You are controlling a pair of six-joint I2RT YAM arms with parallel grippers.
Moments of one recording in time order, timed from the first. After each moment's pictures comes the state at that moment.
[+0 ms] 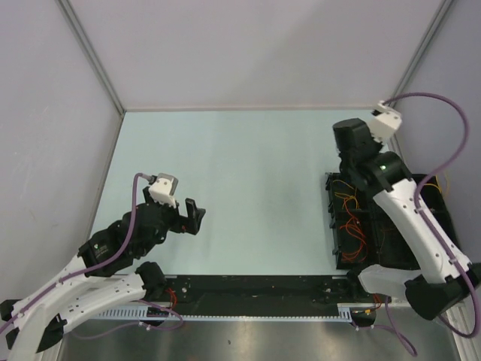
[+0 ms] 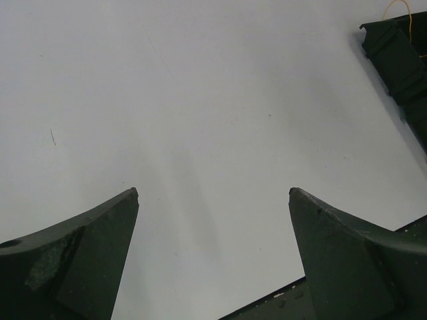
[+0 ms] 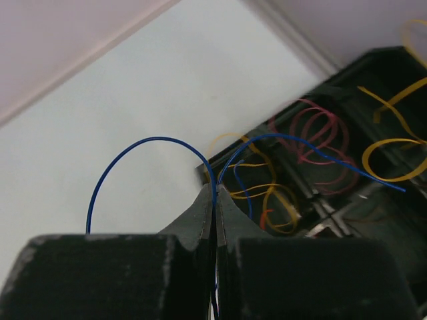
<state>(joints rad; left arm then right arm) -0.95 0.52 0.82 -0.74 -0.48 -0.38 0.52 1.22 1.43 -0.89 0.83 0.71</state>
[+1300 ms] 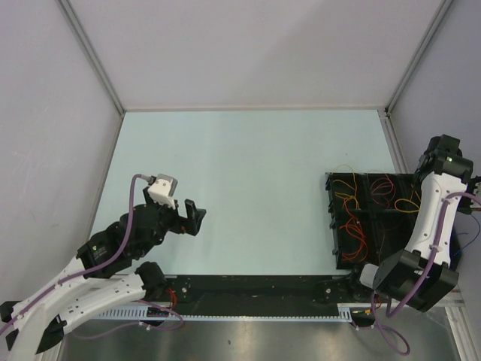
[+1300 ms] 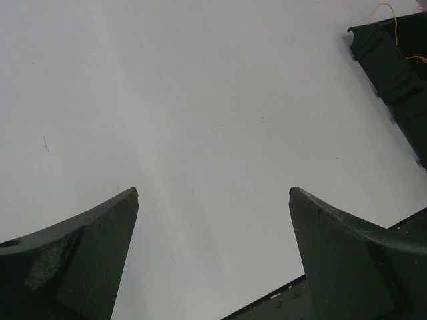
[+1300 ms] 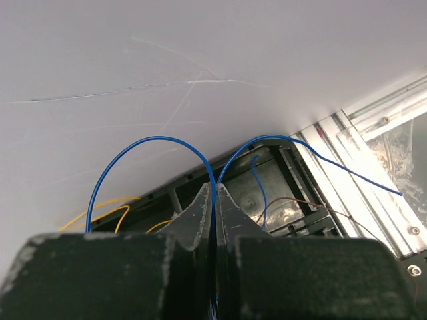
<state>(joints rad) -0.95 0.50 0.81 -0.72 -0.46 -0.36 -0.46 1.22 1.36 -1.34 1.12 1.48</state>
